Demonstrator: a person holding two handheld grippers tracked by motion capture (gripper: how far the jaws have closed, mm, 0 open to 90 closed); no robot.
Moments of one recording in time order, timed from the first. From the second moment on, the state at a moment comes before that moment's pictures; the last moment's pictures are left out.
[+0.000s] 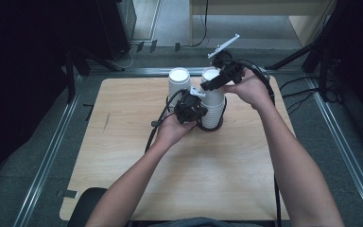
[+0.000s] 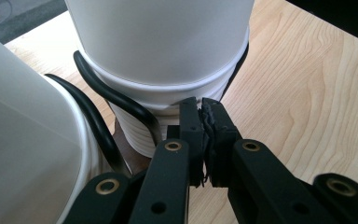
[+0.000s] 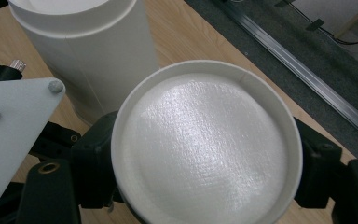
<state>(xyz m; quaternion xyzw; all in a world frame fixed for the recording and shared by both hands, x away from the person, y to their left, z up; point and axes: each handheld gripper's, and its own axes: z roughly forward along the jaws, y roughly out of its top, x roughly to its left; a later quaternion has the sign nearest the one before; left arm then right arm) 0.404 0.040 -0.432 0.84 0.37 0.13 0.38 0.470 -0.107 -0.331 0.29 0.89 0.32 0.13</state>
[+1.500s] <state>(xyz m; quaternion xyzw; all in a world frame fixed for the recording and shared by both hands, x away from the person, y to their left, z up) 0.399 0.057 -0.426 0.84 0.35 0.06 0.40 0.425 -0.144 -0.223 0.27 0.87 0.38 0.14</state>
